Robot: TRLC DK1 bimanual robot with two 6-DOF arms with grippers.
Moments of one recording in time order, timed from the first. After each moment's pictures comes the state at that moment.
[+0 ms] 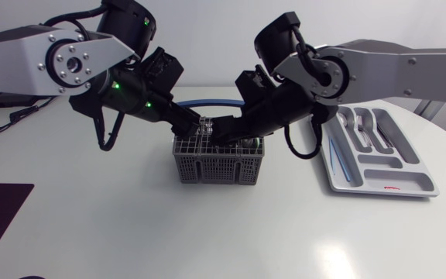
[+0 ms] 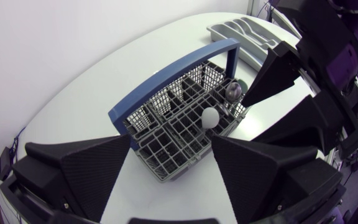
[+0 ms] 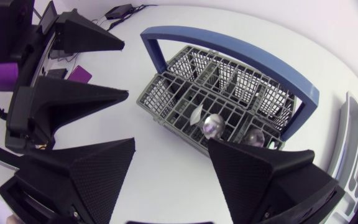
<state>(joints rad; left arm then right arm) -0.51 1.57 1.28 -0.53 0.04 0.20 0.59 1.67 1.30 -0.51 -0.27 0.16</state>
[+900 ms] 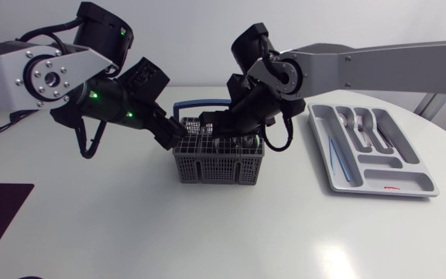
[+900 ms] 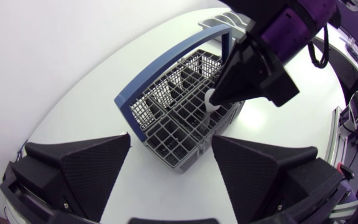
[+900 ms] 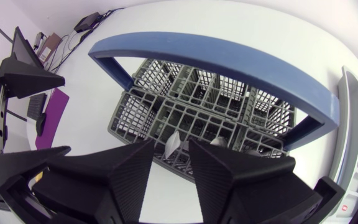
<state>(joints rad) -0.45 1.50 1.18 -0.48 0.12 0.36 0.59 1.85 1.44 -0.52 -0.17 0.33</state>
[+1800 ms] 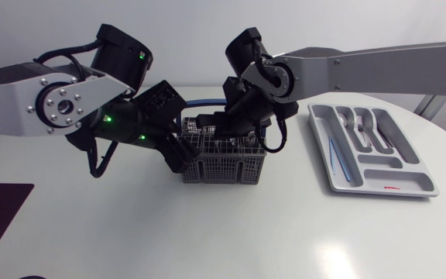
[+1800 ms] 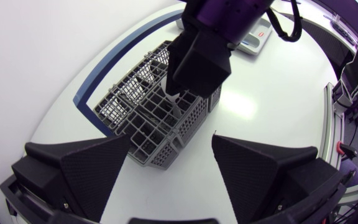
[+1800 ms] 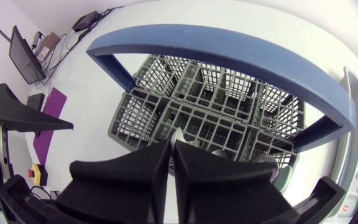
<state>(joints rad) -0.54 1.48 1.10 -0.45 0.12 0.40 0.60 1.88 1.46 -0.51 -0.15 0.34</state>
